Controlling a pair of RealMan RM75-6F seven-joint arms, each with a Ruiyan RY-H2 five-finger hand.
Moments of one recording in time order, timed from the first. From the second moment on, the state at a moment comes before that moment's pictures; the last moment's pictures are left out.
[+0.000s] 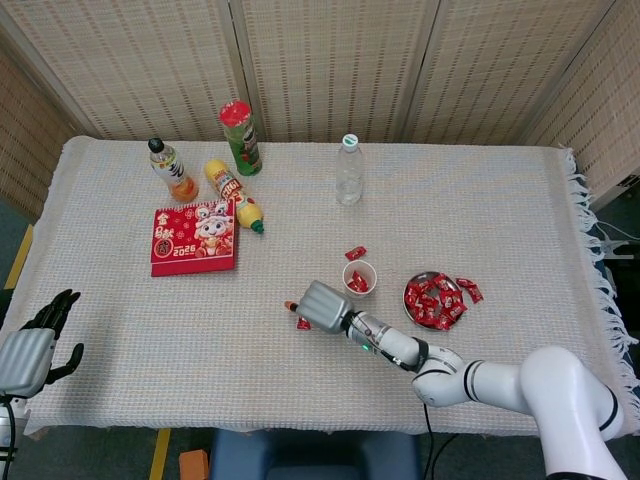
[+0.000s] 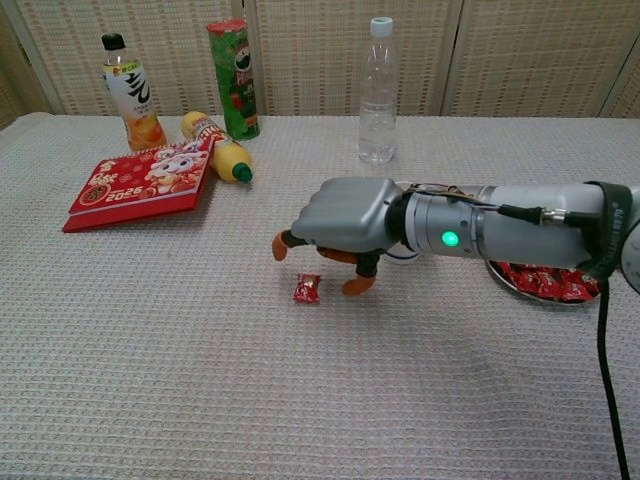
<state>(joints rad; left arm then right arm) -0.17 -1.11 -0.04 -1.58 1.42 1.34 0.01 1.07 -1.69 0.07 -1.21 -1.39 0.64 -0.45</state>
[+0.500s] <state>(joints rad) -0.17 -1.11 -0.04 -1.58 1.42 1.34 0.01 1.07 -1.73 0.07 -1.17 -1.43 0.68 -0.42</state>
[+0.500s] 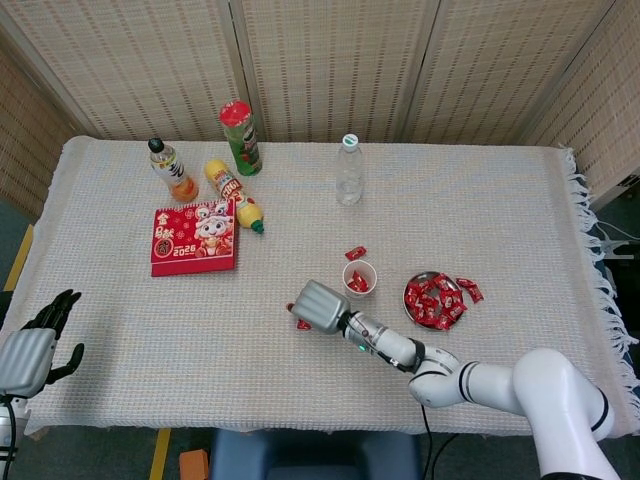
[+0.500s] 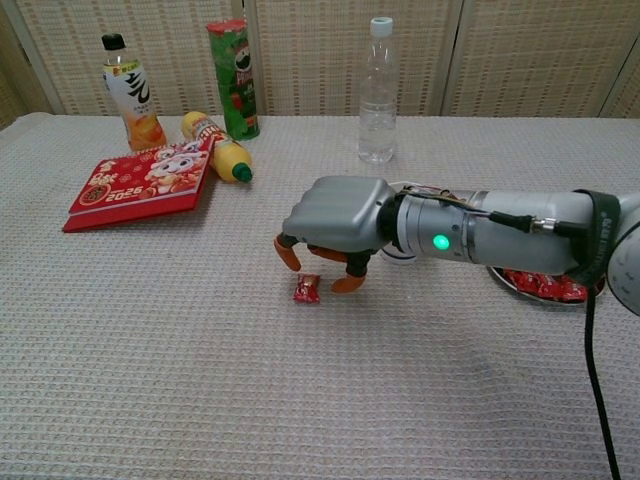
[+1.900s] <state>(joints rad) -0.16 -1.10 -0.04 -1.58 1.43 1.35 -0.02 1.07 -1.86 0.09 -1.04 -1.42 0.70 -0.44</state>
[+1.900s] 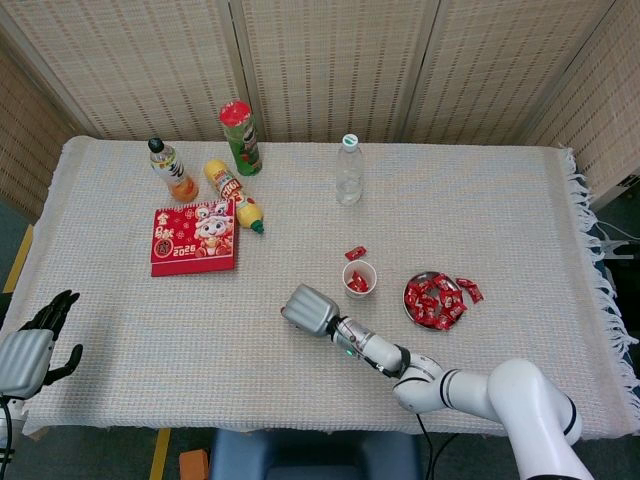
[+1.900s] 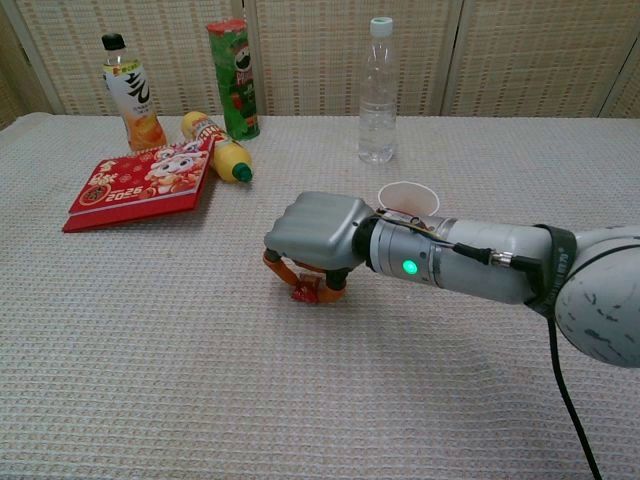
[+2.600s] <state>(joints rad) -0.16 -1.10 -0.03 -1.58 1.44 1.36 -0.01 1.03 -1.76 0.13 -1.18 -1.42 0.83 -0.44</state>
